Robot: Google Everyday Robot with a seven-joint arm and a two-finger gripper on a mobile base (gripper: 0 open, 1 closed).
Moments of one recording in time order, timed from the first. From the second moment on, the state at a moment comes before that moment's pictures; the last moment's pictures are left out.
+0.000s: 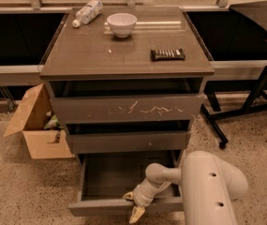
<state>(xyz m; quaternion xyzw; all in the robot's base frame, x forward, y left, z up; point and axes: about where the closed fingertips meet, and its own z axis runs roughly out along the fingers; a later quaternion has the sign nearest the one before) 0.463 0.002 0.160 -0.76 0.55 0.32 0.13</state>
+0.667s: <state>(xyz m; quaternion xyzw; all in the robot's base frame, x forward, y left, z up) 0.459 -0.005 0.179 -0.76 0.56 0.31 0.14</state>
